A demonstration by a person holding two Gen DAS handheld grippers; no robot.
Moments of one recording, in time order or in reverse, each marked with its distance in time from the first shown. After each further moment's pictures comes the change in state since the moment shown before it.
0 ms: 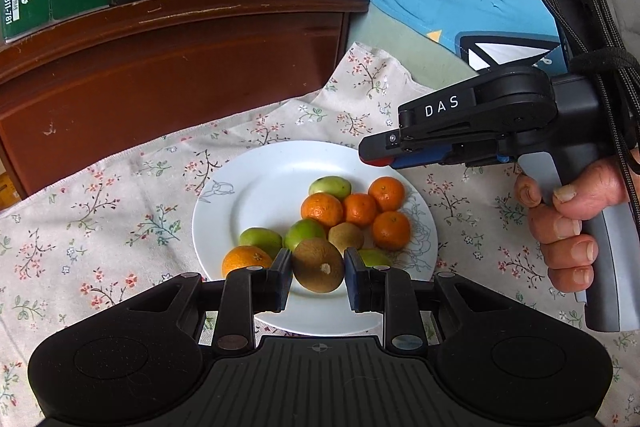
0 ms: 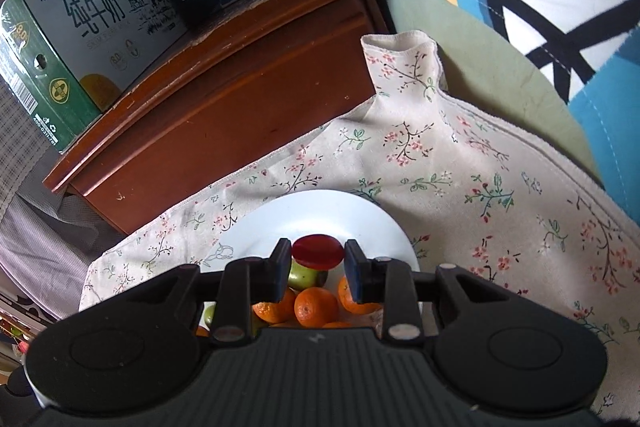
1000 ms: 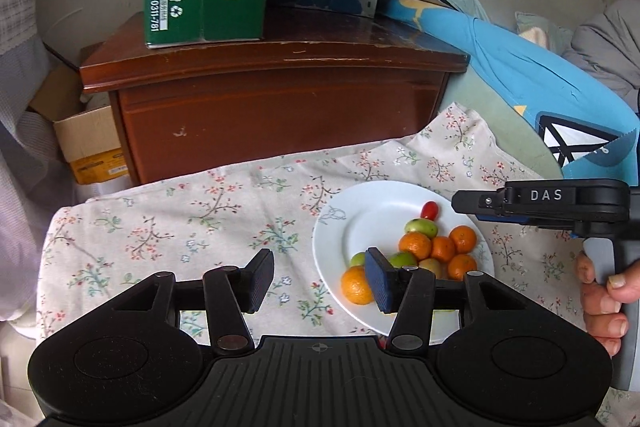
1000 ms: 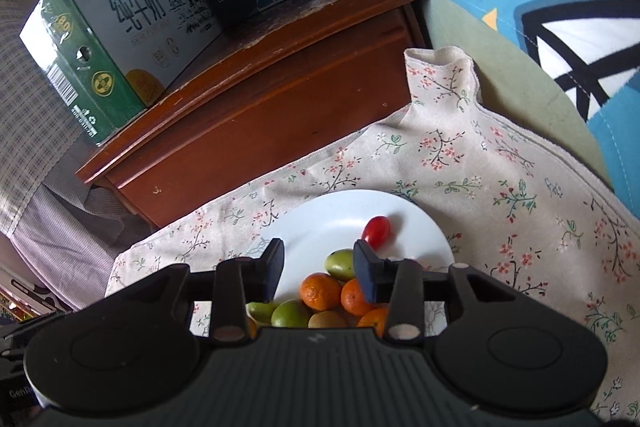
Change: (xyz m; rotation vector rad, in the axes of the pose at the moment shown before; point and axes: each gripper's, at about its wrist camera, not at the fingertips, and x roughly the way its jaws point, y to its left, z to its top) left arm -0.073 0.052 0.016 -0.169 -0.039 0.195; right arm -0.028 0.032 -0.007 -0.069 -0.007 0.061
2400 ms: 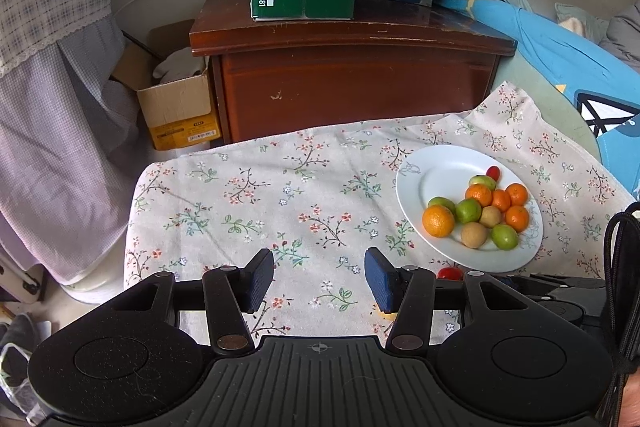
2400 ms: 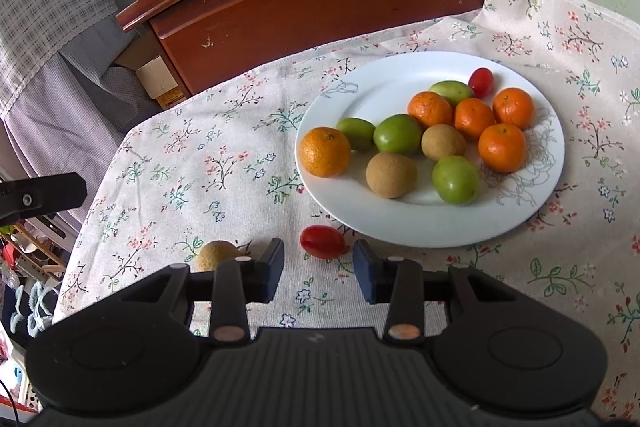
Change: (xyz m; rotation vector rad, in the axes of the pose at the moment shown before) left arm -0.051 0.043 -0.036 -0.025 0.037 0.128; right arm 0.028 0.079 -0.120 -0.150 0.087 -0.072
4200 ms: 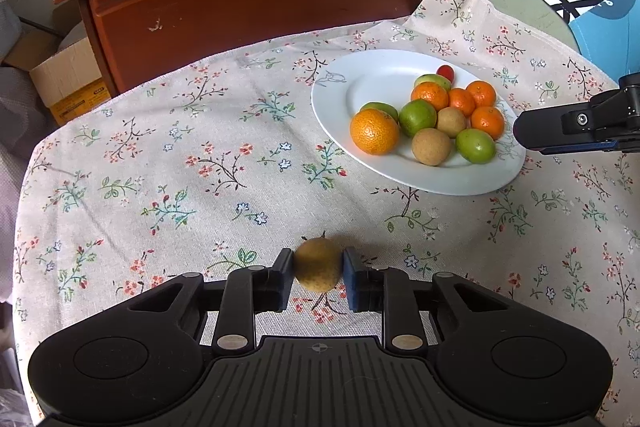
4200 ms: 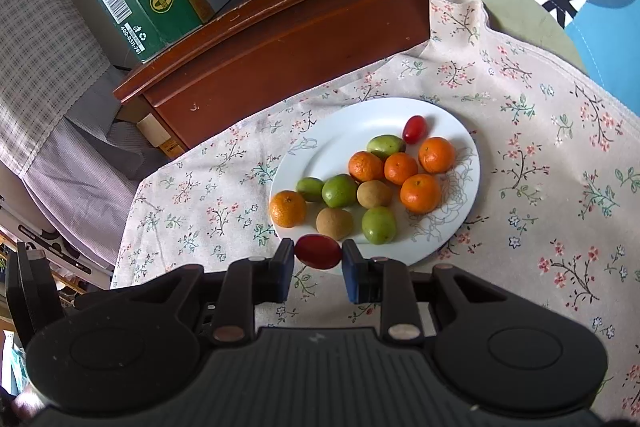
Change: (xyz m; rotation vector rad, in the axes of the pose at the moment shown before) left arm 0.084 -0.053 -0.036 0.169 0.134 -0.126; right arm -0.068 -0.049 0.040 0.145 0.005 0.045
